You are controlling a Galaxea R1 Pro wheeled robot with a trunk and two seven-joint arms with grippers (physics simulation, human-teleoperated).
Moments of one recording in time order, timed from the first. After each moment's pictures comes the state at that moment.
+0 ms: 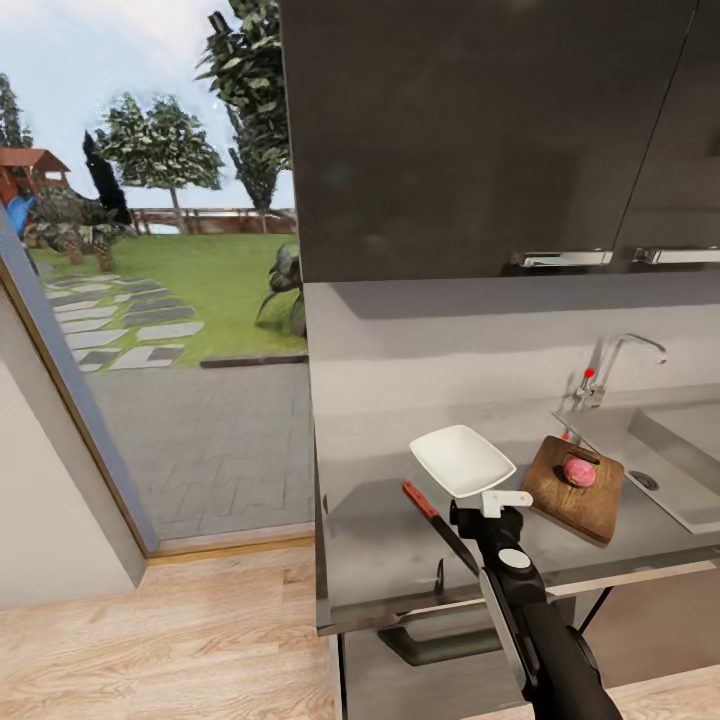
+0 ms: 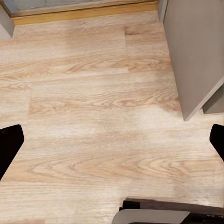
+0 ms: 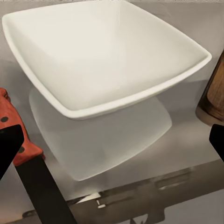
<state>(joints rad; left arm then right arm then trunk) 0.03 0.04 -0.13 -0.26 0.14 -0.70 0.12 -0.37 0.08 0.02 -1.27 0.09 0.39 -0.21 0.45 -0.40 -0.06</state>
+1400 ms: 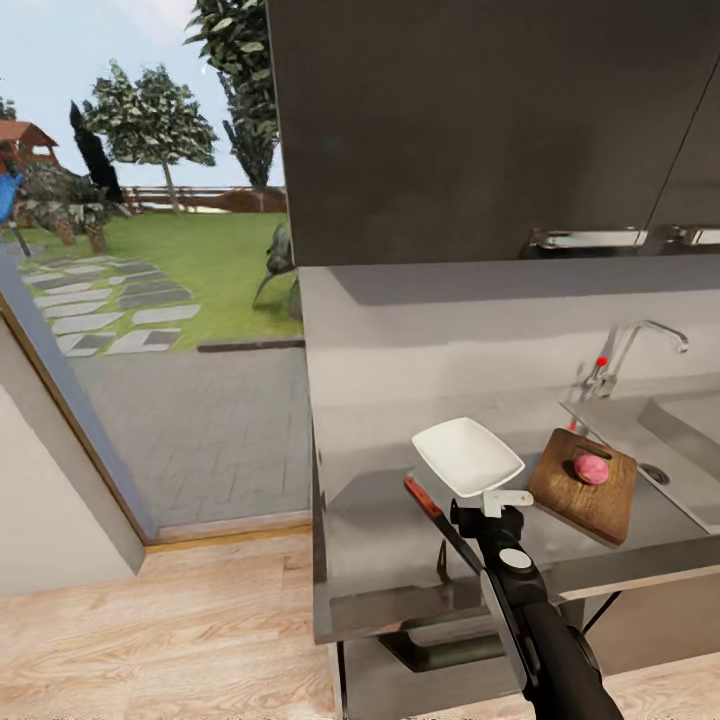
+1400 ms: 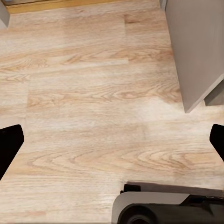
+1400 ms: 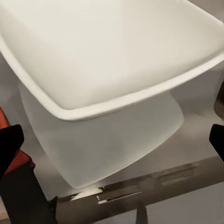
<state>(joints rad) 0.03 0.04 -0.13 -0.26 0.14 -0.70 0.12 -0.37 0.08 0.02 -1.27 0.09 0.38 -0.20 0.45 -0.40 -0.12</state>
